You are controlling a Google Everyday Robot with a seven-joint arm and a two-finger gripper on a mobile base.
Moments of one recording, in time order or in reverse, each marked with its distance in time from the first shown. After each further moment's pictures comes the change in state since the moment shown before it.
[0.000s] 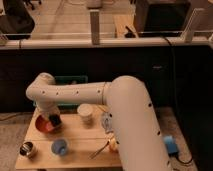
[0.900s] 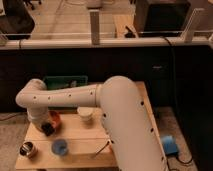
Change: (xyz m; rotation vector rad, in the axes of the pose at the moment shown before) arm -0.041 -0.041 0.006 0.036 -0.084 -0.069
